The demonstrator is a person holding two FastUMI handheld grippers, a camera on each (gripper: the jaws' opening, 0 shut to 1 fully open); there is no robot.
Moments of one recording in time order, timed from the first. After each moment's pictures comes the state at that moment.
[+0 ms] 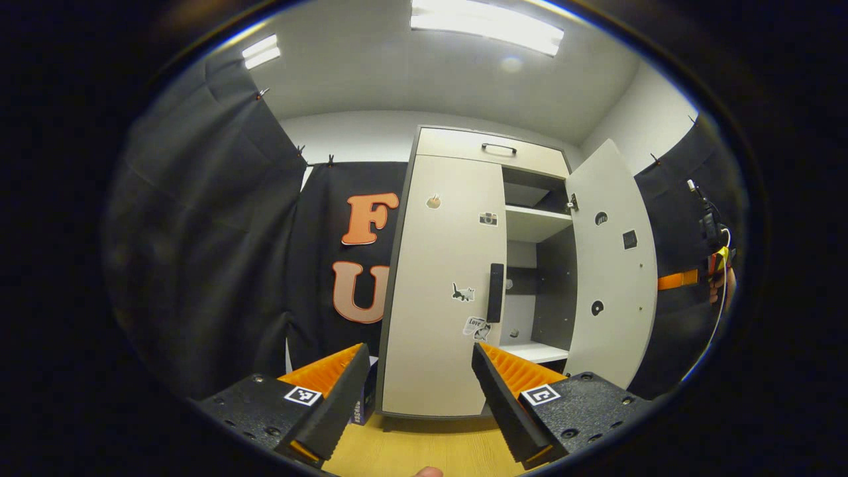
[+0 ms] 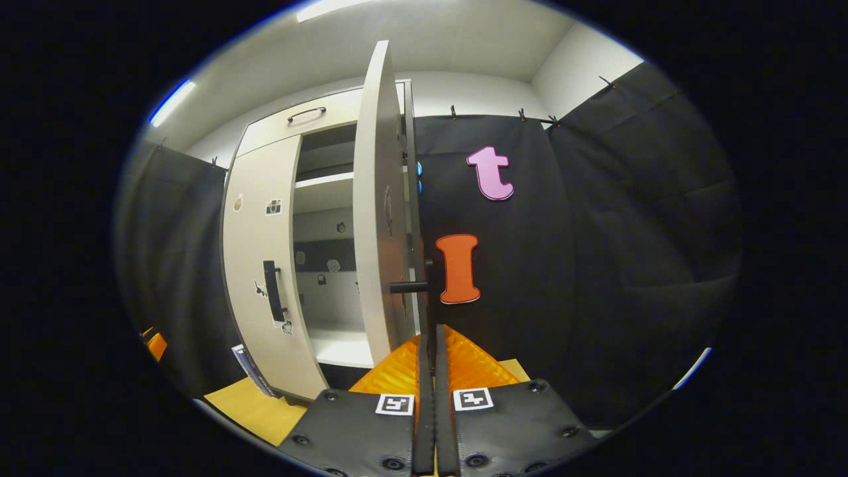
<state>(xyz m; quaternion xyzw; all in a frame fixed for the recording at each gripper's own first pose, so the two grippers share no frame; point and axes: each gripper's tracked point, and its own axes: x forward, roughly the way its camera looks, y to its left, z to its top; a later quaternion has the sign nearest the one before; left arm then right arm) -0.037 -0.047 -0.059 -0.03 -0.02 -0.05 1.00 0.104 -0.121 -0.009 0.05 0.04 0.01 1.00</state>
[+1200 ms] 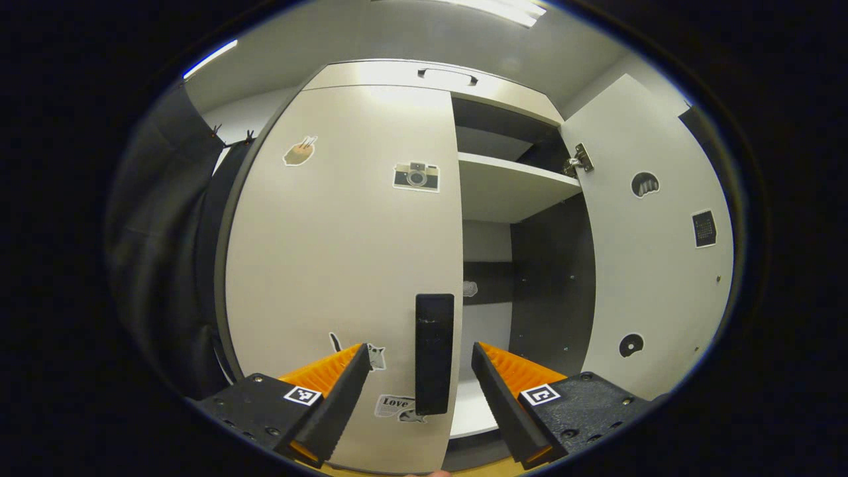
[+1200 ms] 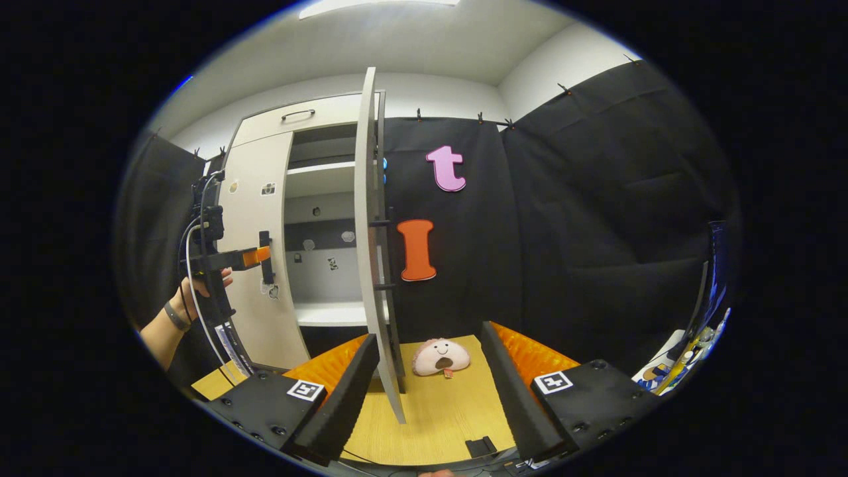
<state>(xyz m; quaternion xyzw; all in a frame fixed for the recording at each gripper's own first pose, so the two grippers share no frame) 0.232 -0.224 -0.053 0.01 0.03 -0.14 0.99 -0.013 -0.166 -0.061 0.04 0.06 -0.09 0.99</state>
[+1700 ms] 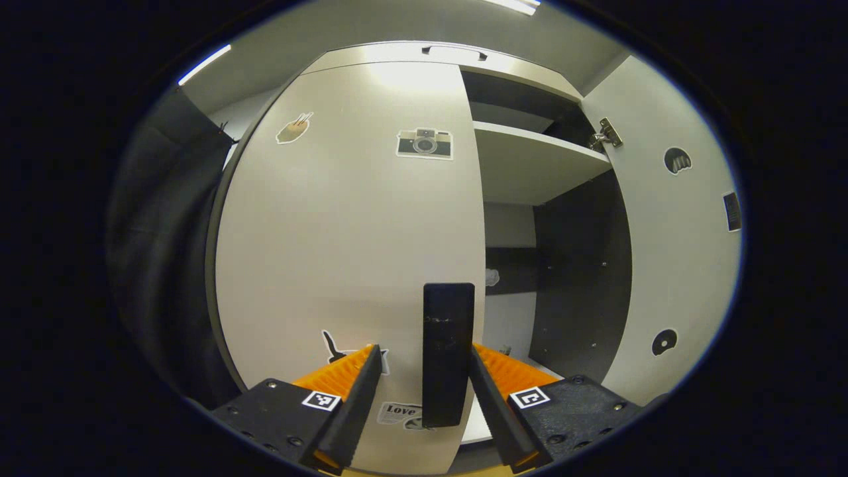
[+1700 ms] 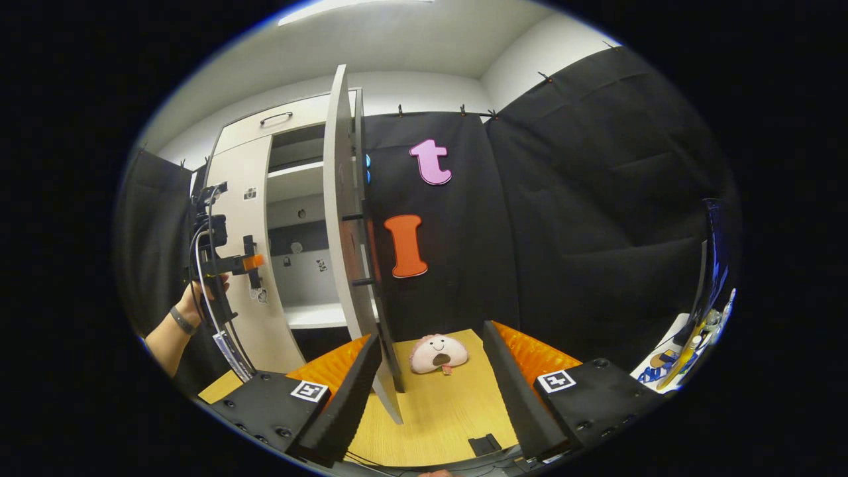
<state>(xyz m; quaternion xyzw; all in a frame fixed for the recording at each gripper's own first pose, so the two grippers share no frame) 0.258 -0.217 -0.072 0.02 0.06 -0.09 0.99 -0.007 -0.190 -0.074 0.07 0.06 -0.11 0.99</state>
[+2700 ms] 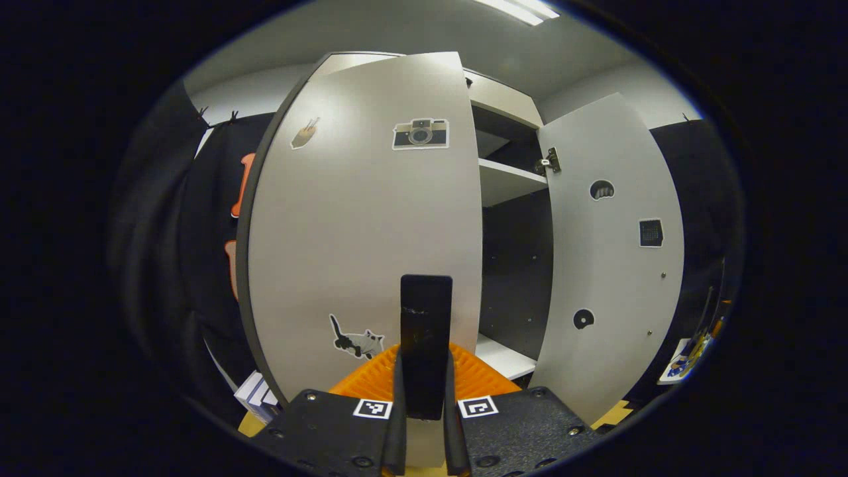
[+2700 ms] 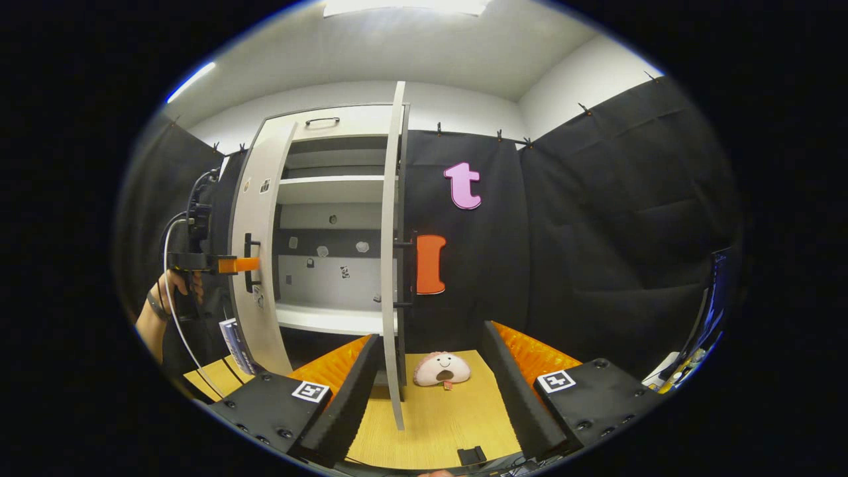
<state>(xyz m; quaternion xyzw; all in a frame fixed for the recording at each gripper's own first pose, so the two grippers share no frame) 0.151 -0.172 -0.042 -0.01 0.08 -0.22 0.97 -0.020 -0.136 -0.032 0.00 0.02 -0.05 1.00</state>
